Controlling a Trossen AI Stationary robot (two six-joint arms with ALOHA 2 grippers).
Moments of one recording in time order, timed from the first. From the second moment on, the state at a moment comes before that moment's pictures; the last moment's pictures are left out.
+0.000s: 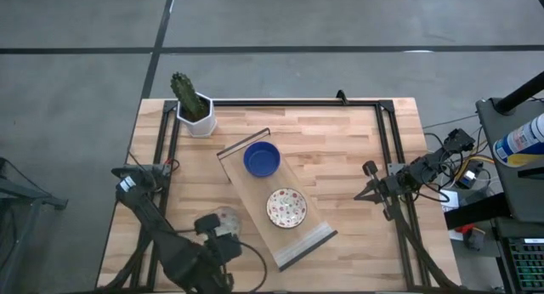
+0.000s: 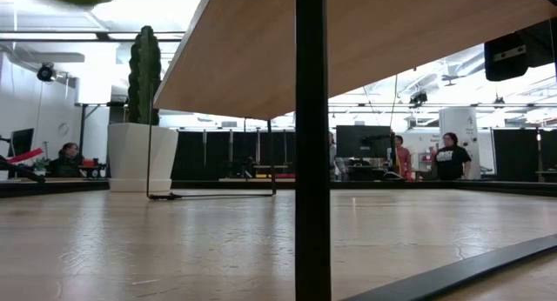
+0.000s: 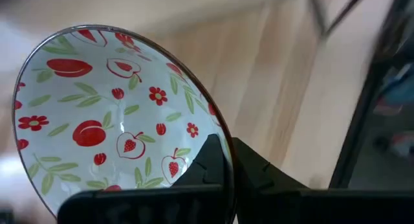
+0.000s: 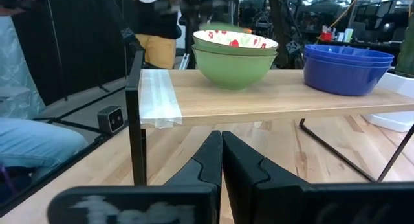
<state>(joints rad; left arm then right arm) -0.81 1.96 2.05 -1.58 -0.39 -1.10 0.60 0.02 0.05 -0.08 0.27 0.00</state>
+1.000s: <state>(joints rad) -0.48 1.96 2.27 -1.31 -0.44 -0.16 0.60 0.02 0.05 -0.08 0.27 0.00</state>
